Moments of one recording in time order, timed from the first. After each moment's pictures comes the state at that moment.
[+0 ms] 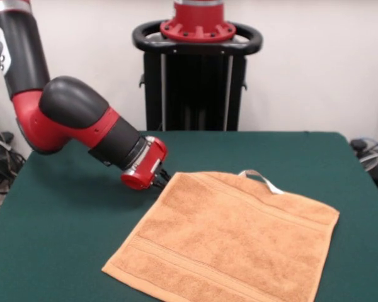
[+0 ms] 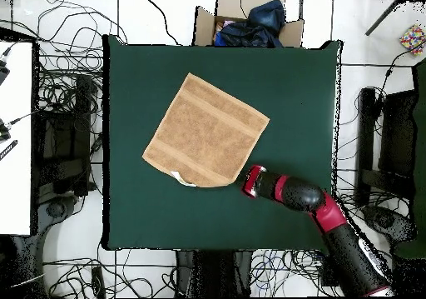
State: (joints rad) arm -1.44 0.10 0.86 1.73 -0.65 0.76 0.30
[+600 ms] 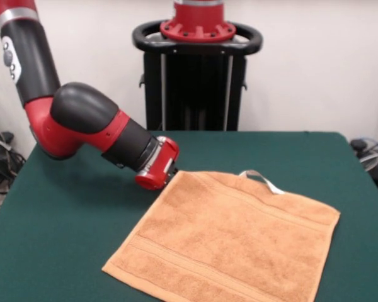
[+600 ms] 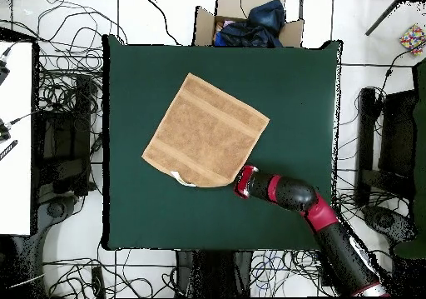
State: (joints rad) arm -1.44 0.15 0.85 1.74 -0.63 0.77 0.30
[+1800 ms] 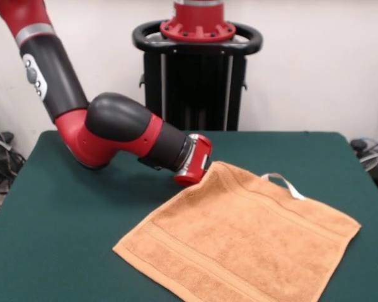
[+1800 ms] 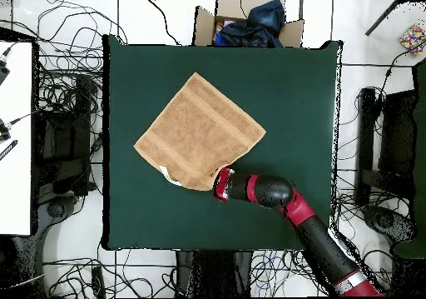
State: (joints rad) arm -1.38 0.23 0.85 1.75 -0.63 0.79 0.30
